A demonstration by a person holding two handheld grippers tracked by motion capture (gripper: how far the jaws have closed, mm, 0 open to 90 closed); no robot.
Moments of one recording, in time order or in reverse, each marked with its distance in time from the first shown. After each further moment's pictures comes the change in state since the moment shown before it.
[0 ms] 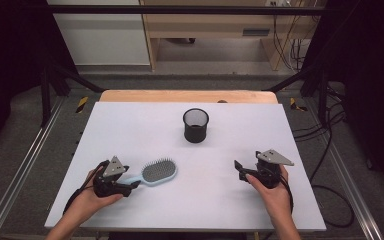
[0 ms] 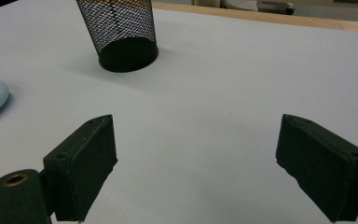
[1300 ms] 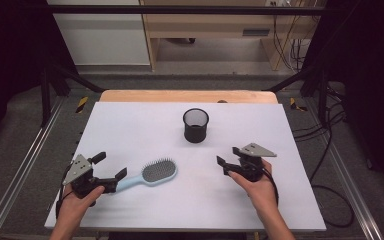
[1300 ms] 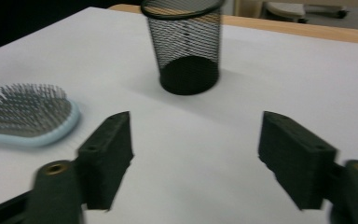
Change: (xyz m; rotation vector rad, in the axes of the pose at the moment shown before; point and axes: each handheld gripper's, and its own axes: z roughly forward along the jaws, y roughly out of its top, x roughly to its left) left arm 0.012 -0.013 -0.044 -0.468 0.106 -0.208; right arm 0.034 0.025 0.013 -0.008 0.138 -0.017
